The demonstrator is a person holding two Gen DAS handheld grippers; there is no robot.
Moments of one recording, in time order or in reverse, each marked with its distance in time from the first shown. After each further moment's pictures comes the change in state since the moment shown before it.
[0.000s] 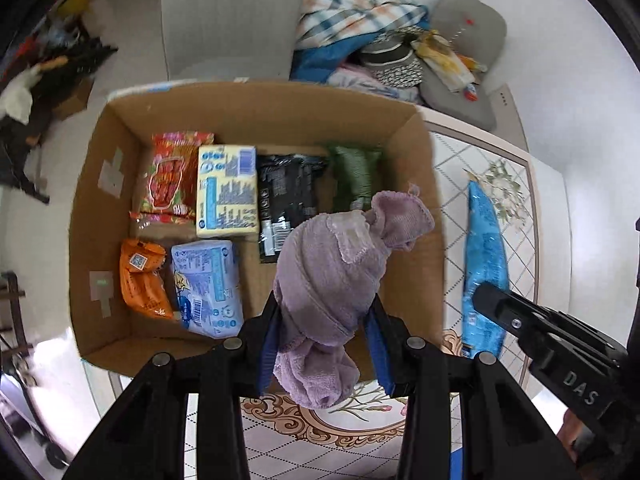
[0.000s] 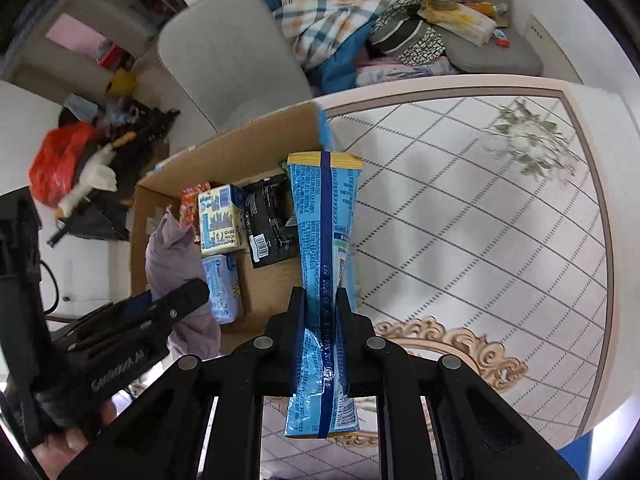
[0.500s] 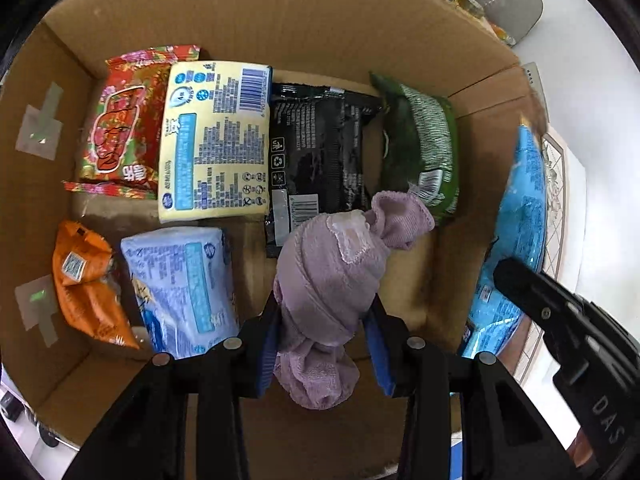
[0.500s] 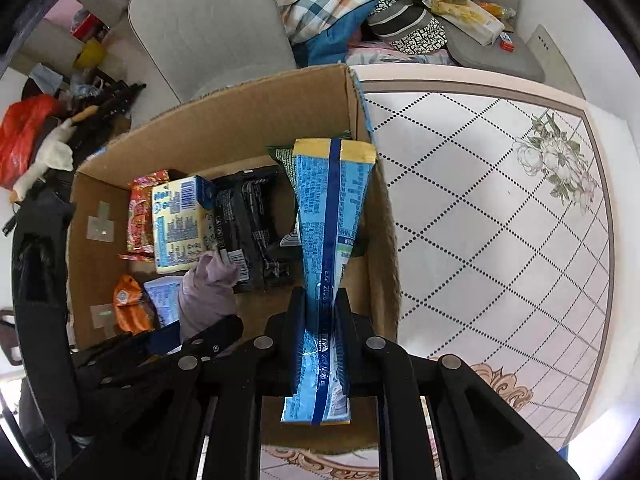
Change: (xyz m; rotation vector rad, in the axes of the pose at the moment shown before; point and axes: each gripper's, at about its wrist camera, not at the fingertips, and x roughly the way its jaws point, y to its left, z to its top) left arm 0.092 0.035 0.016 -0.053 0.189 -0.042; right arm 0.094 0.032 0.034 -0.045 0.050 -0.166
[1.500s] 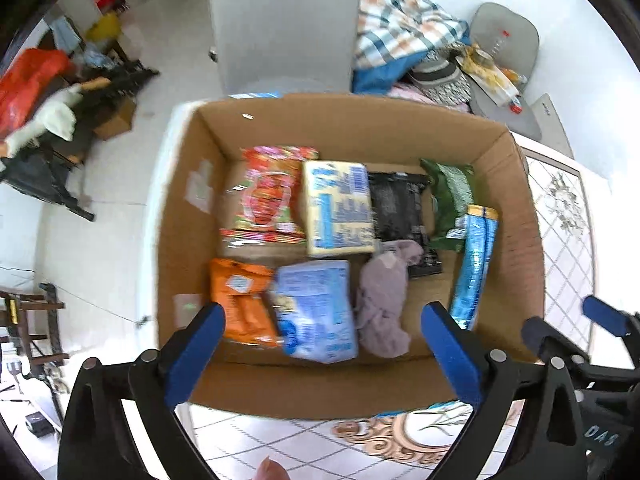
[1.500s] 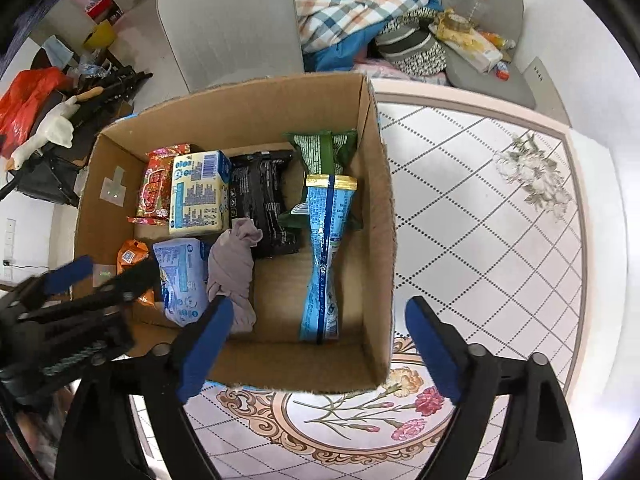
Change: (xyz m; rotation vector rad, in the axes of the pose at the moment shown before) left arm -0.105 0.030 -0.043 0.063 -0.322 0.248; right arm -0.047 0.014 -0.046 -0.085 -0.083 -0.070
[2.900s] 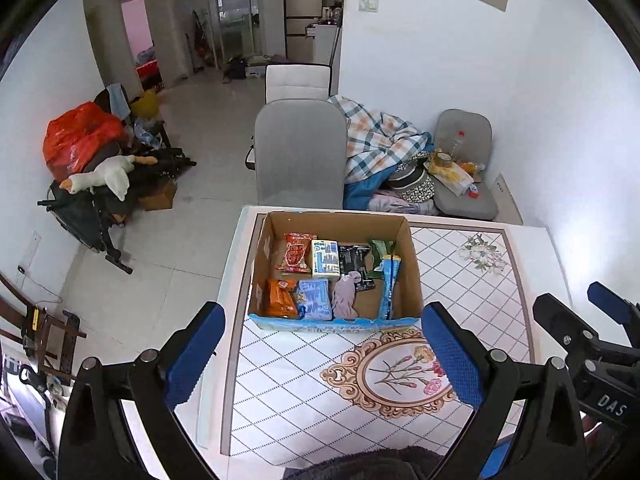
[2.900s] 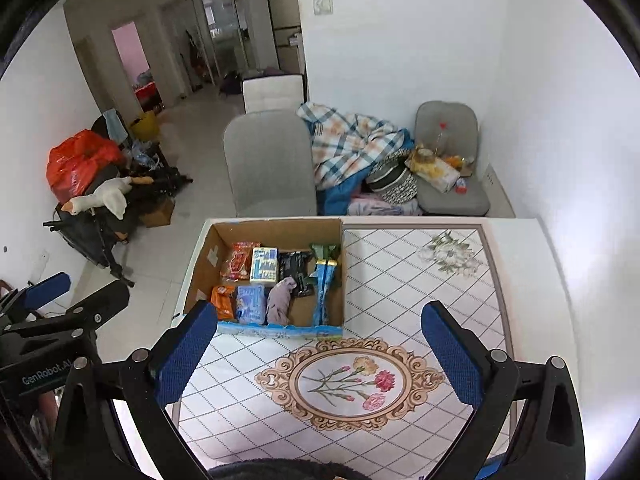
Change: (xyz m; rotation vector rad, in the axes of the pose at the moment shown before) left arm -0.302 -0.023 -0.138 -0.014 -0.389 0.004; right arm -0.313 -0.017 -0.161 -0.024 -0.481 0.039
